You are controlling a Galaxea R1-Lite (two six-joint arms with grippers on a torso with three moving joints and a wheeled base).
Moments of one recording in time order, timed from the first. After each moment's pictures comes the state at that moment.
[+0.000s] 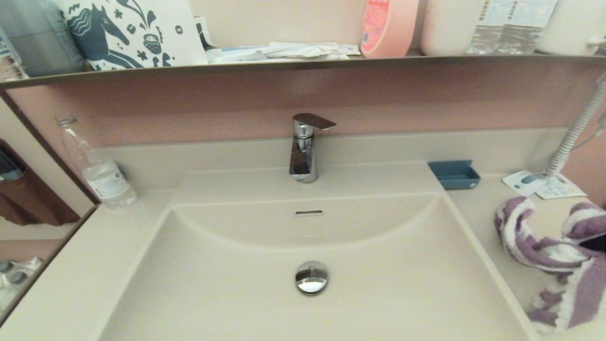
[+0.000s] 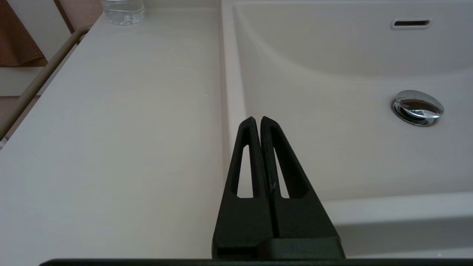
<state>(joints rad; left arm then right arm) 0.00 0.00 0.00 0.01 0.00 0.00 -0.22 1.34 -1.22 0.83 0.26 0.19</state>
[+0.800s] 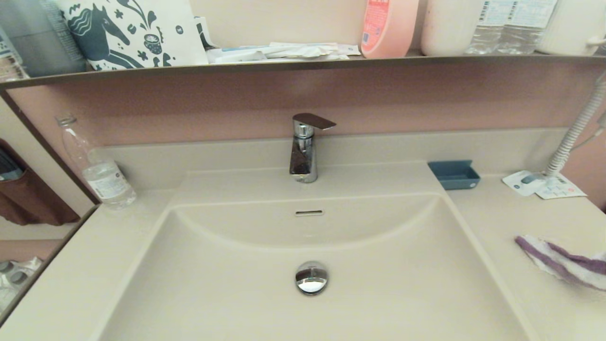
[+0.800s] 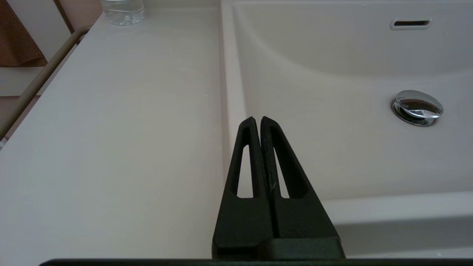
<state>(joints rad) 0.00 0.00 0.00 0.01 0.00 0.00 -0.70 1.30 -1.66 1.14 0.23 0.00</state>
